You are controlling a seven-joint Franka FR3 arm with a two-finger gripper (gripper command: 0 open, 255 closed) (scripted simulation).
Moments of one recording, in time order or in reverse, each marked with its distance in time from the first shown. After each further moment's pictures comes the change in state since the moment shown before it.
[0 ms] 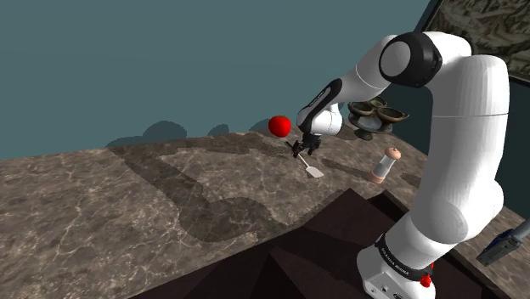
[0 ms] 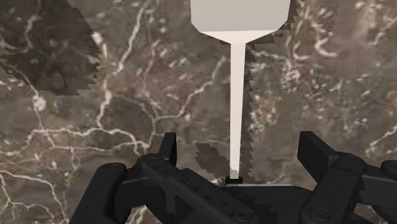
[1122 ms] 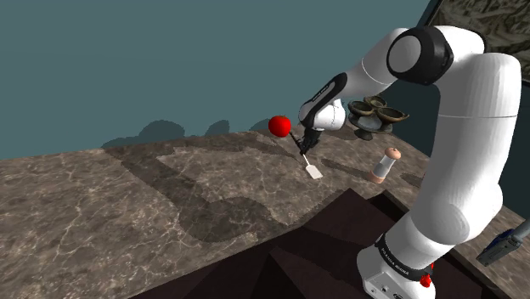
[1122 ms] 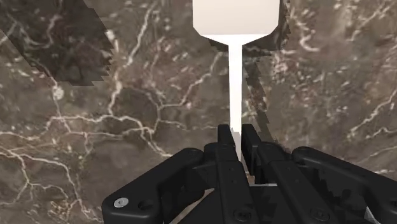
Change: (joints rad) arm 0.021 -0.060 -0.026 -0.014 -0.026 -0.046 0.020
